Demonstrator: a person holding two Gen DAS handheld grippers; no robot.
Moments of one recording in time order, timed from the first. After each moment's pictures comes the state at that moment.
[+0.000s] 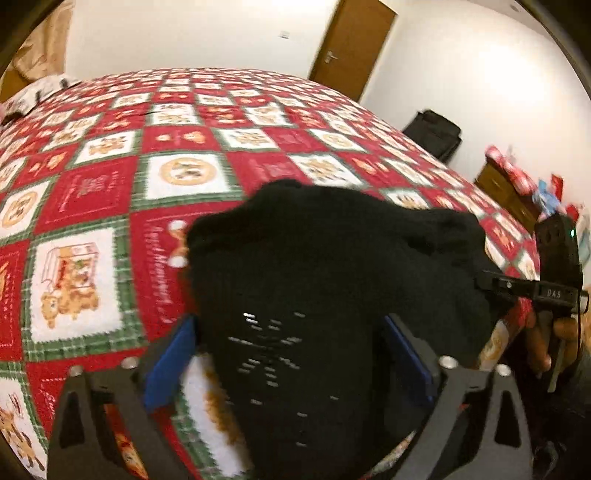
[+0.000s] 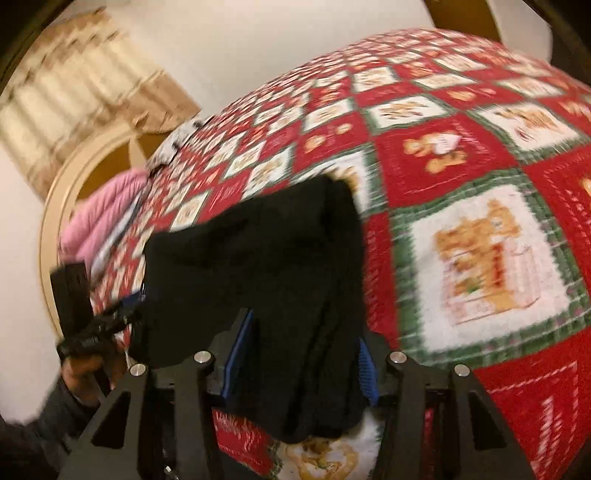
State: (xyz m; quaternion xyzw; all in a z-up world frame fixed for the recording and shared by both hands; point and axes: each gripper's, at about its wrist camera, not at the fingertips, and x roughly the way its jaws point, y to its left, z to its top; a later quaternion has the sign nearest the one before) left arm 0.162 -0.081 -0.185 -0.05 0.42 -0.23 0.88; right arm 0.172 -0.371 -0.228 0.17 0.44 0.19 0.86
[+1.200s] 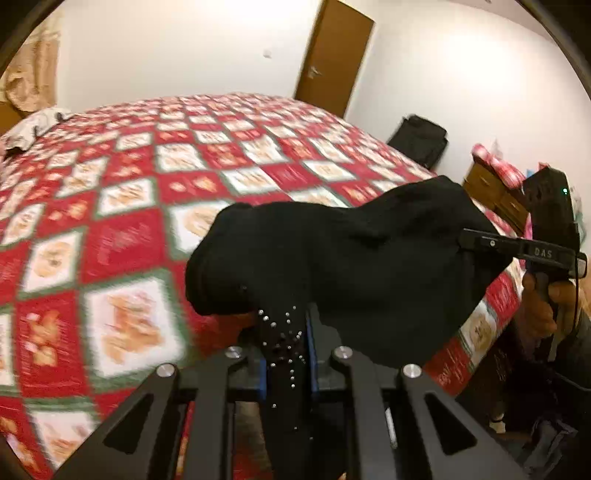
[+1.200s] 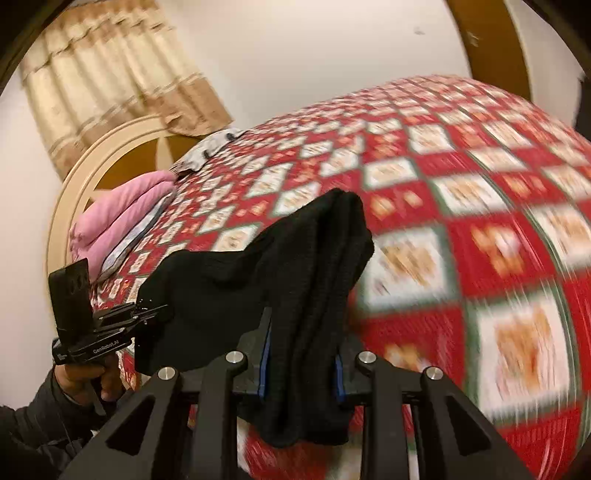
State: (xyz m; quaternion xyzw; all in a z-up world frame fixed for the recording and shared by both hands) left arm 0.155 -0.040 -0.137 -0.04 0.38 -0.24 0.90; right arm 0.196 -0.316 -0.160 0.12 0.38 0.24 0.89
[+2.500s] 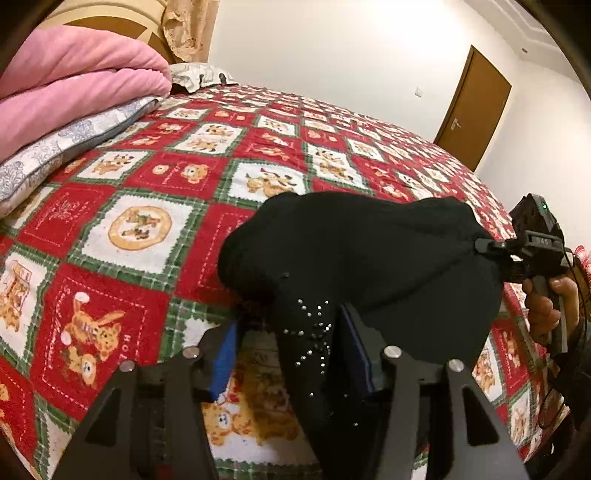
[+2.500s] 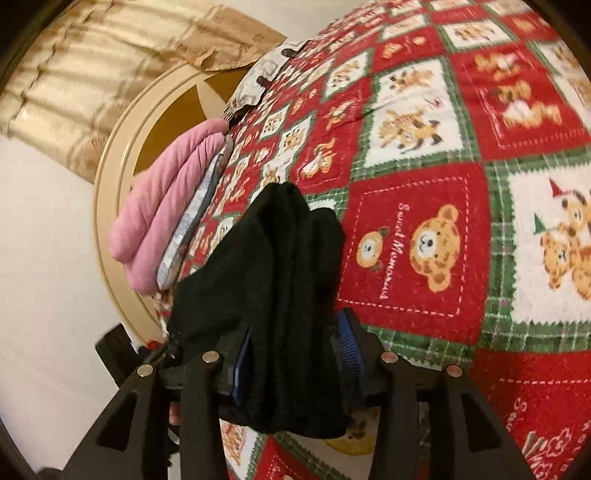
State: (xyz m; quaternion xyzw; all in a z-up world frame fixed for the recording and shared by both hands) left arm 0.212 0.194 -0.189 -0.13 0.38 0.00 0.92; right arm 0.448 -0.094 -0.247 0.23 0.51 0.42 0.71
